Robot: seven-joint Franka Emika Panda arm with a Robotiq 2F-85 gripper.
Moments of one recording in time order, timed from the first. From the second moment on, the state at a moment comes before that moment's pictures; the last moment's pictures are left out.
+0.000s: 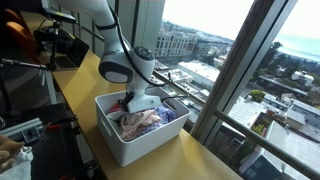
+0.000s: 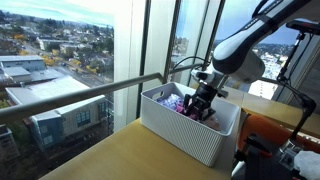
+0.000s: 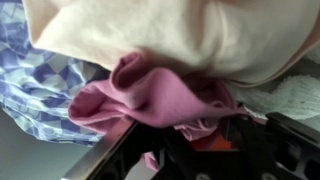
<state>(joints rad) -0.17 0.44 0.19 -2.19 0.54 2.71 -1.97</state>
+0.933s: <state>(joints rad) 0.00 0.15 0.24 -2.08 0.41 2.71 -1.62</state>
